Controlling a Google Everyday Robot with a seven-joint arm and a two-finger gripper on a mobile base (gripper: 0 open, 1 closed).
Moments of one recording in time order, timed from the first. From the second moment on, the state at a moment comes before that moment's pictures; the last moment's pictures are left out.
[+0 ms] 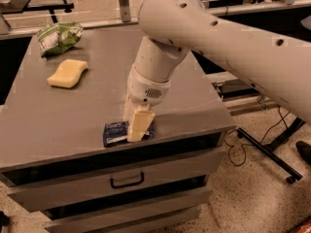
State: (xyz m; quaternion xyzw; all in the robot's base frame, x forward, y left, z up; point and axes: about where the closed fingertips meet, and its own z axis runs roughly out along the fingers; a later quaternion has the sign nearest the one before) arm 0.477 0.051 0.832 -0.77 0.61 0.16 0.11
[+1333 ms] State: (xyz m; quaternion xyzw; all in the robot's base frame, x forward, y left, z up) arm 0.659 0.087 0.878 -0.69 0.68 0.10 0.23
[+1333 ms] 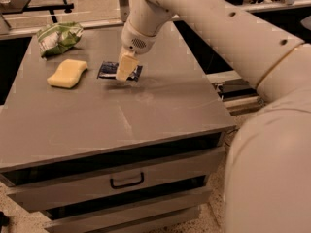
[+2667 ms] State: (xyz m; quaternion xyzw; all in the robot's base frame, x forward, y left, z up) arm 0.693 0.142 0.845 -0.69 0.68 0.11 0.22
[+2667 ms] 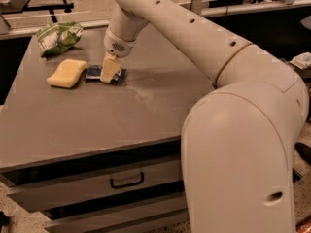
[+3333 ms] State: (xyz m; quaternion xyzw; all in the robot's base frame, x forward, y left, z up) arm 0.692 0.146 0.838 -0.69 0.68 0.11 0.21
